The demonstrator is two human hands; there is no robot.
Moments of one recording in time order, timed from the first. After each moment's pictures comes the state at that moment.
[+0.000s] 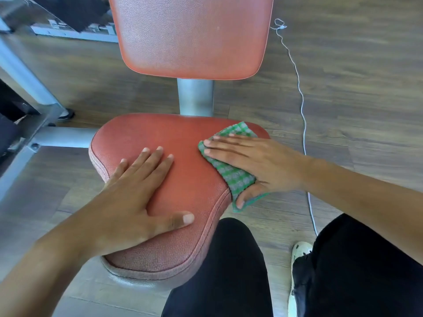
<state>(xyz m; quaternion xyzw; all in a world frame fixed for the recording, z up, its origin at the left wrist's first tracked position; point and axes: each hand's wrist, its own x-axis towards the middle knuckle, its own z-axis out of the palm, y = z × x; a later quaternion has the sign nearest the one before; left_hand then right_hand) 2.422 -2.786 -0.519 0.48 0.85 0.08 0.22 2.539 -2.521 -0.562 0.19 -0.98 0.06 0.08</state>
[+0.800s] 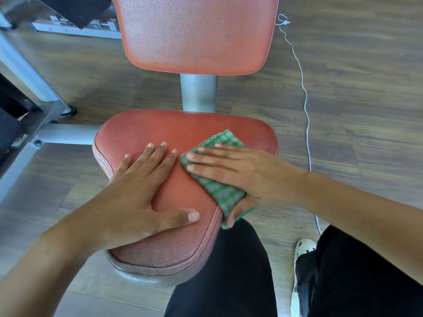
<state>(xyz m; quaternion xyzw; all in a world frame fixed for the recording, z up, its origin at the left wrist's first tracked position) 2.421 -2.785 -0.518 0.48 0.84 0.08 0.23 2.533 -2.559 -0.561 0.23 -0.97 0.08 0.08</state>
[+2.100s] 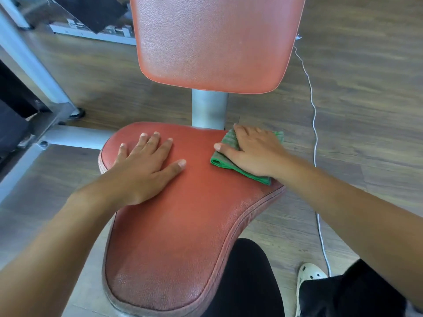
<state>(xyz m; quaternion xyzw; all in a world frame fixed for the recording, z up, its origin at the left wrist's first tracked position) 2.358 -2.739 -0.536 0.37 0.90 0.03 0.21 2.460 -2.531 -0.553 -0.20 -0.98 0.07 -0.06</state>
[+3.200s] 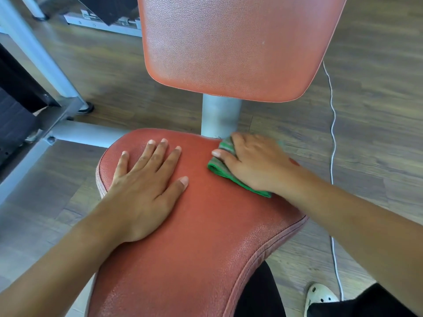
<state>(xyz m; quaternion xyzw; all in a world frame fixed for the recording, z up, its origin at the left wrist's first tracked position) 2.361 -2.741 -0.545 0.38 0.91 0.06 0.16 2.428 -2.533 -0.560 -0.15 -0.99 0.04 -0.04</state>
